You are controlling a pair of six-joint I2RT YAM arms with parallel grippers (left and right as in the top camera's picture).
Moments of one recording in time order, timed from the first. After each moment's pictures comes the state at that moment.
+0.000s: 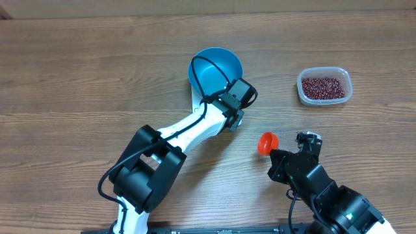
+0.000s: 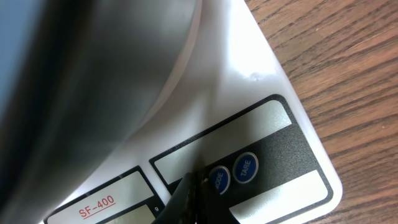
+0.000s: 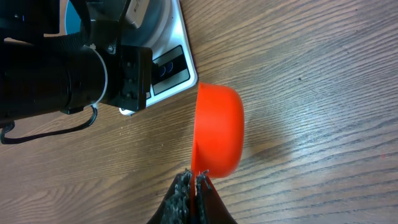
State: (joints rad) left arm -0.71 2.03 1.37 -0.55 -0.26 -0.18; right arm 0.72 0.67 0.61 -0.74 0.23 0.99
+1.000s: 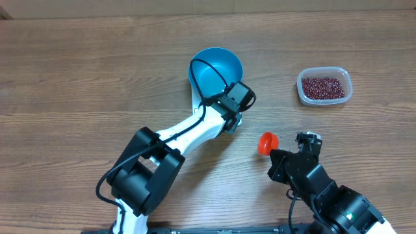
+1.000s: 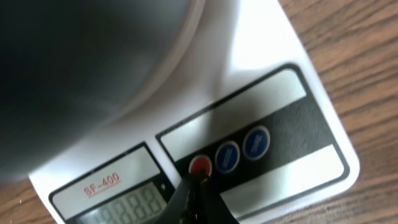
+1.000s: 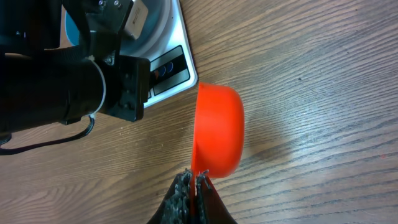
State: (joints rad) left arm -0.71 2.01 1.33 -0.57 -0.27 -0.19; right arm 0.72 0.67 0.61 -0.74 0.23 0.99
